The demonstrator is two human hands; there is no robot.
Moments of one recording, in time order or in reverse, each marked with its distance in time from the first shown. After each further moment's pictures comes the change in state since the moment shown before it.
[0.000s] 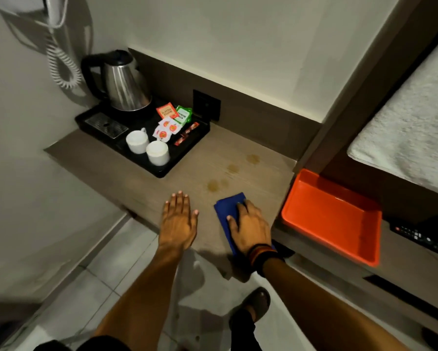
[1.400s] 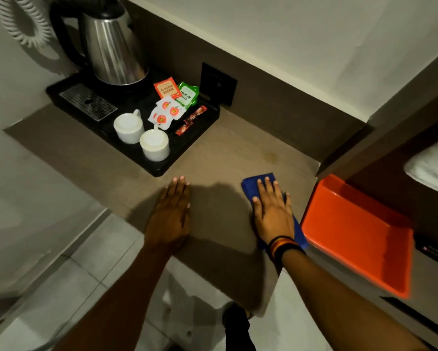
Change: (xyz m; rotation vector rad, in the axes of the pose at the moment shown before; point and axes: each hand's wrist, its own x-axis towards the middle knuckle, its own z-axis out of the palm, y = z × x) left_hand 0.064 -0.048 0.014 -0.188 0.145 0.241; right_hand 0.101 0.042 0.023 -0.057 0.095 0.025
